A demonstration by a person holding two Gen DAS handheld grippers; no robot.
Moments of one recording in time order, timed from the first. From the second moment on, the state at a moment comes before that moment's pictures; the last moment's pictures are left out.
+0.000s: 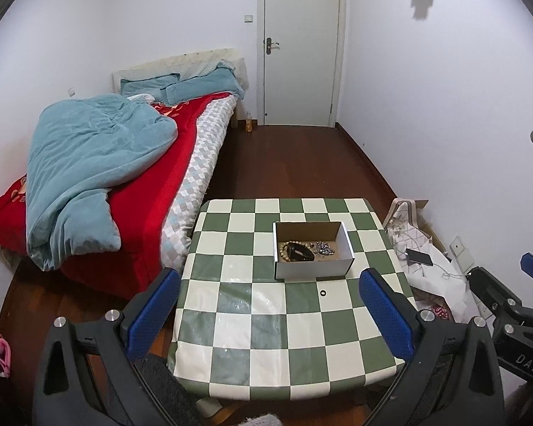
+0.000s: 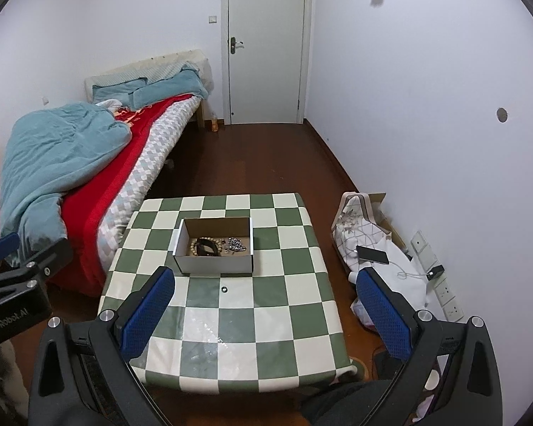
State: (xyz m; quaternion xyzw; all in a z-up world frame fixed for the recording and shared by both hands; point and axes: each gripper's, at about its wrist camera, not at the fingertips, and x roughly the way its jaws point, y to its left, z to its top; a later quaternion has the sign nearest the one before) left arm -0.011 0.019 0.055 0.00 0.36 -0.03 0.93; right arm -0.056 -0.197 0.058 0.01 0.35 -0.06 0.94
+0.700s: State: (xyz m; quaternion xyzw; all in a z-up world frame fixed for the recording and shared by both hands) left arm 0.064 0.015 0.051 0.00 0.37 0.01 0.93; right arm 0.038 -0.200 0.053 -0.01 0.37 -0.08 0.93
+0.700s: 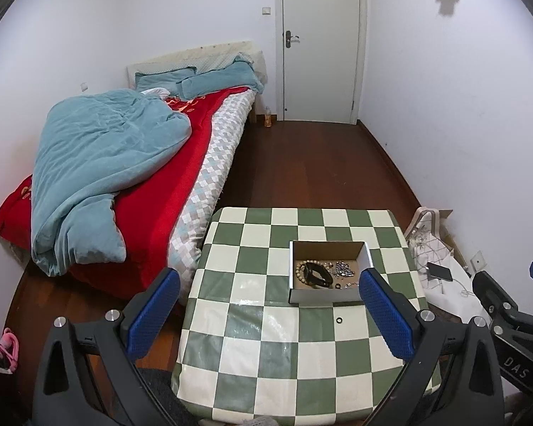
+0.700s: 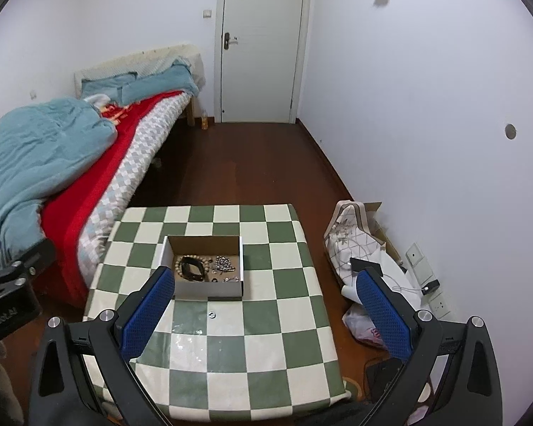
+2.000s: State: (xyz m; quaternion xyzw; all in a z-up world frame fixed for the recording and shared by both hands) left arm 0.107 0.008 0.025 0.00 0.42 0.02 0.91; right arm 0.104 -0.188 0.014 -0.01 0.43 -0.06 0.90
